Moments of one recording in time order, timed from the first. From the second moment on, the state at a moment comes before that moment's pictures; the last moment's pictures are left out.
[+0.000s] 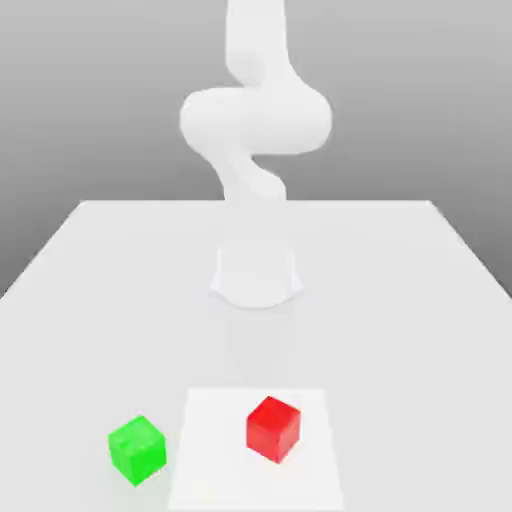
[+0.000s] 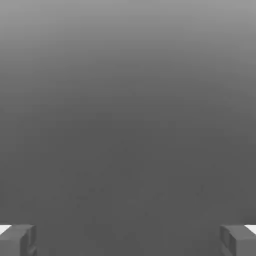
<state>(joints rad) 0.02 -0.71 0.00 -2.34 -0.03 2.35 0.73</state>
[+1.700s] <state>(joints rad) -0.04 0.05 -0.15 -2.63 0.01 2.68 0.35</state>
